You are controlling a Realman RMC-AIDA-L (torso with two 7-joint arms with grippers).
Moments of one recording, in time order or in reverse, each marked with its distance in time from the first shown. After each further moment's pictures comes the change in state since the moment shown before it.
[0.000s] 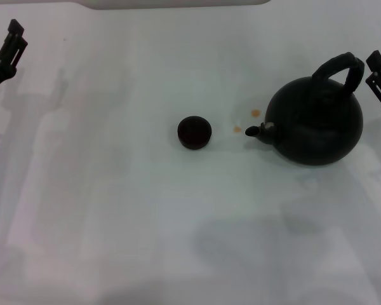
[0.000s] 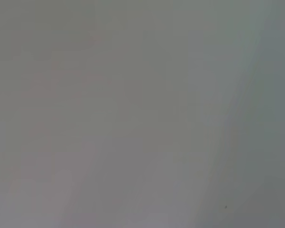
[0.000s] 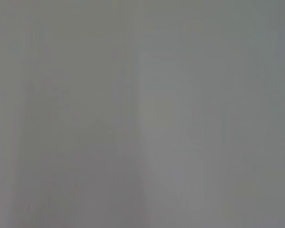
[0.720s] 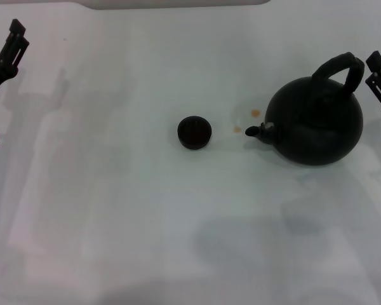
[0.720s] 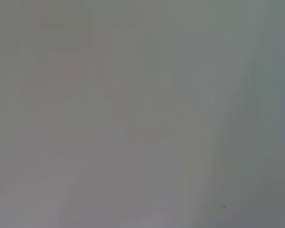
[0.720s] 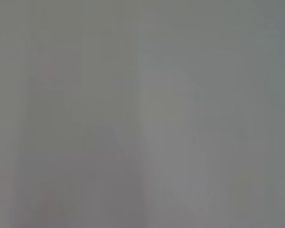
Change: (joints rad) left arm -0.001 -0.002 0.000 0.003 0.000 0.000 0.000; right arm 0.000 0.000 -0.001 0.001 0.000 0.000 0.001
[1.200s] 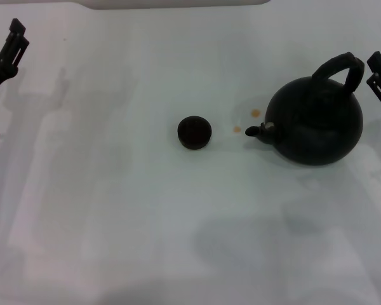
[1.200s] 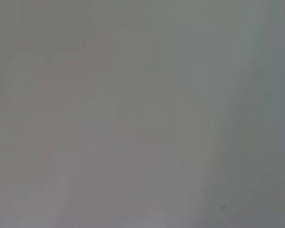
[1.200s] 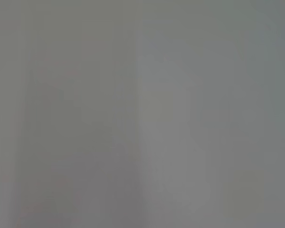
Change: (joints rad) left arm -0.001 0.000 0.000 0.000 0.000 0.001 -0.002; right arm 0.000 -0.001 0.001 0.003 0.000 -0.001 0.000
